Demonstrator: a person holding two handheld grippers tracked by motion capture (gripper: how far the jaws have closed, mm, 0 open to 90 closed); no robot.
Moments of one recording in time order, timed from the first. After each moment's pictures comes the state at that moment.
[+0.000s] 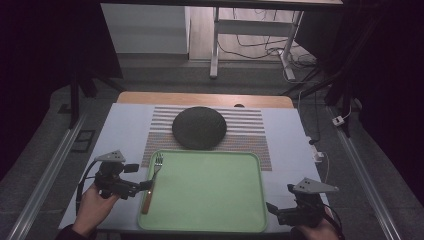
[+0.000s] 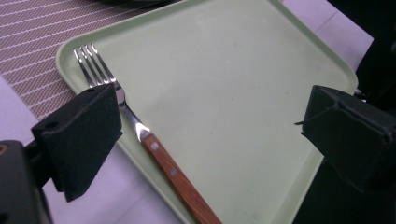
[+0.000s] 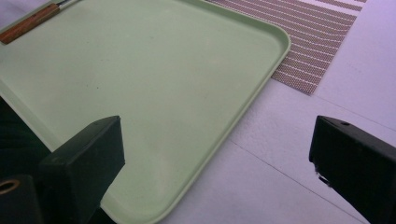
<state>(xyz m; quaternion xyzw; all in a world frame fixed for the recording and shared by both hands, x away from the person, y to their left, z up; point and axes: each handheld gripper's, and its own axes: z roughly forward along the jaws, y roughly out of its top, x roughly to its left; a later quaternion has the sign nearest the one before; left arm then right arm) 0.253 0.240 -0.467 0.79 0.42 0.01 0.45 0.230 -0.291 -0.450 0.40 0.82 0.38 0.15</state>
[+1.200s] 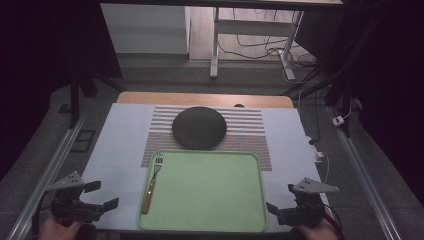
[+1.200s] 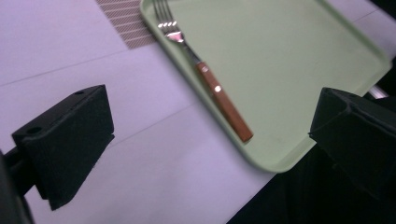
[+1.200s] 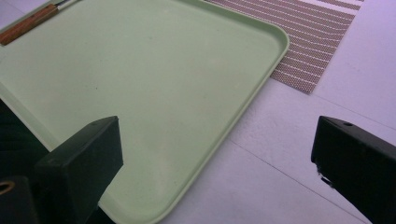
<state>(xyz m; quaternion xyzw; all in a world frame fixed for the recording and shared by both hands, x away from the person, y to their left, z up) 0.184 0.302 -0.476 0.77 0.48 0.07 0.42 0.230 -0.290 -0.450 0.40 0.82 0.38 0.15</state>
